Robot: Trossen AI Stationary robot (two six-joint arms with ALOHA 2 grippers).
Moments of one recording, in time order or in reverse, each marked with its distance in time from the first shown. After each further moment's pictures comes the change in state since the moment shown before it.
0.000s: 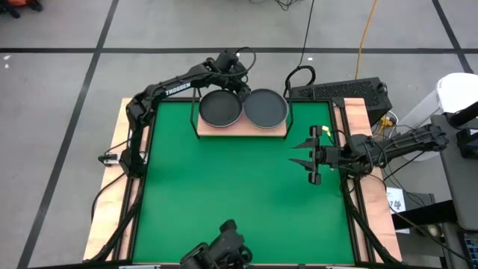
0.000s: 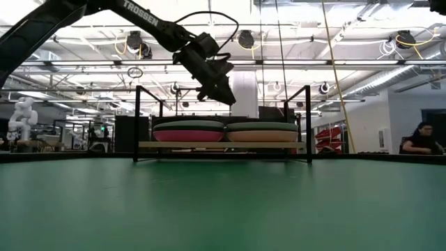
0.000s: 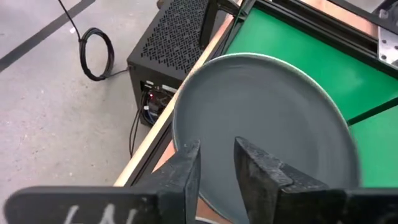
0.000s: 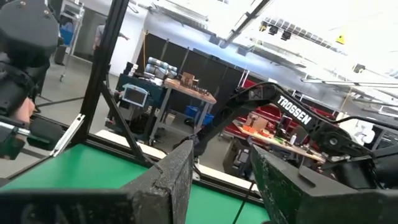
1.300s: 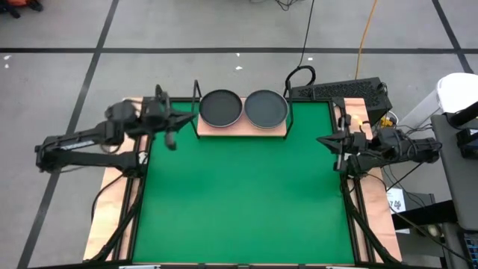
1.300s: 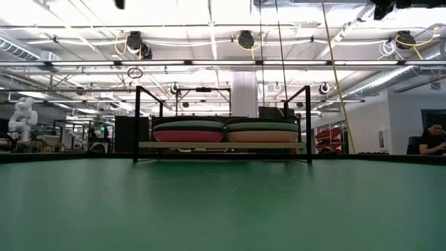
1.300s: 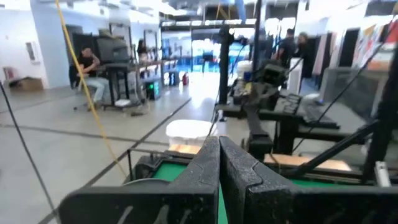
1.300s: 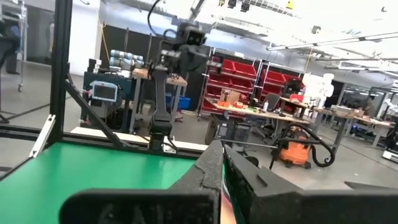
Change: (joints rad) left arm -0.453 -1.319 -1.019 0.527 -0.283 -0.025; right arm -0.054 -0.504 -0.002 -0.561 0.122 0.153
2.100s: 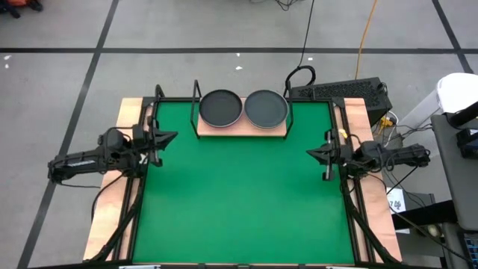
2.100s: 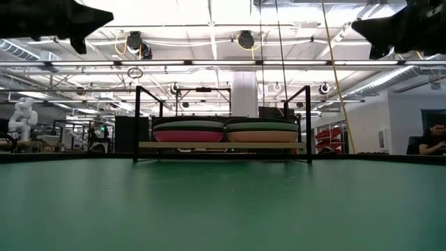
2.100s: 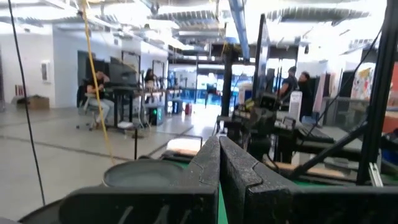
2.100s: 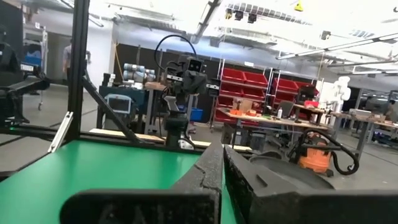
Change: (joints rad) left arm -0.066 -0.620 -0.596 0.125 -0.088 -0.049; right arm 0.001 -0.199 -0.394 0.263 -0.053 0.042
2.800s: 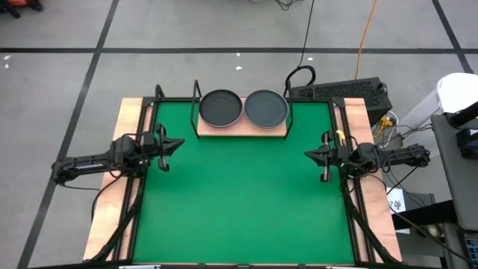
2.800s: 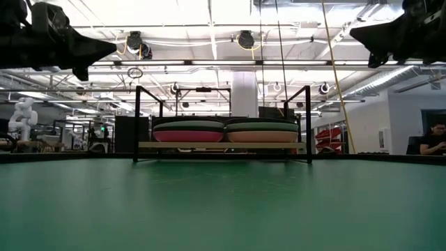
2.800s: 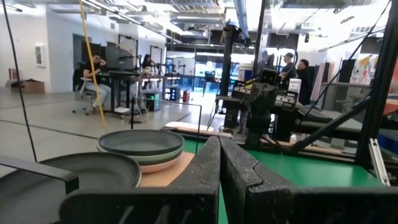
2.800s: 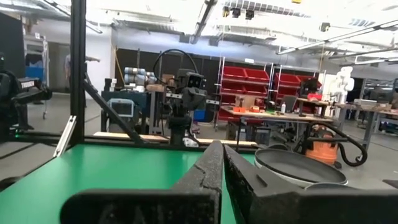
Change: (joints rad) left arm 0.000 -0.079 -0.212 0.083 0.013 -0.027; right arm 0.000 0.002 -0.042 0.066 0.005 0.055
